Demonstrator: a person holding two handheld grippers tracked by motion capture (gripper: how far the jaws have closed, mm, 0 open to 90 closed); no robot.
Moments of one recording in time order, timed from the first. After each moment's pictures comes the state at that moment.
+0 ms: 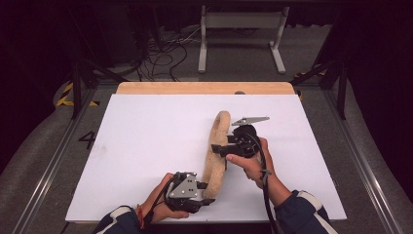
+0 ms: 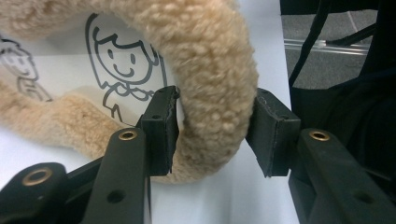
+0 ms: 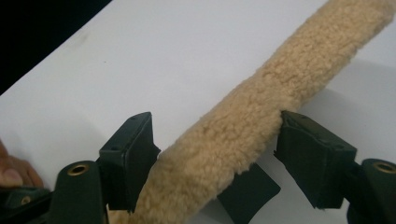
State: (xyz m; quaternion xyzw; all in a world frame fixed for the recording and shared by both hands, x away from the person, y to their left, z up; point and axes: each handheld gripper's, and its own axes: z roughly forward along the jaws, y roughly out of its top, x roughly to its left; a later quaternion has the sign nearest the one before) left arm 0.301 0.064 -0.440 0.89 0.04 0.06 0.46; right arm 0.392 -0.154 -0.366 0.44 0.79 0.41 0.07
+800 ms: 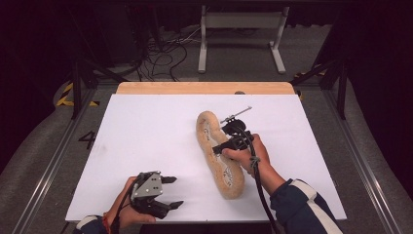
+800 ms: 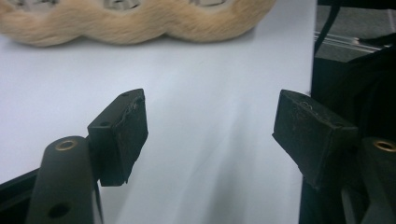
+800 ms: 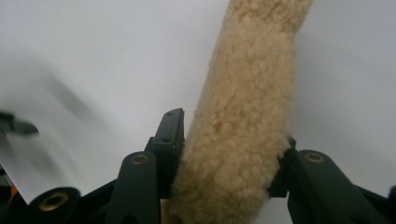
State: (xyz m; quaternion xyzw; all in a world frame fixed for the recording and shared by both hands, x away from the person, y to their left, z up) left arm 0.294 0.159 -0.436 0.88 0.14 0.09 0.44; right arm 0.415 -0.137 -0.365 0.45 0.85 0.28 0.02
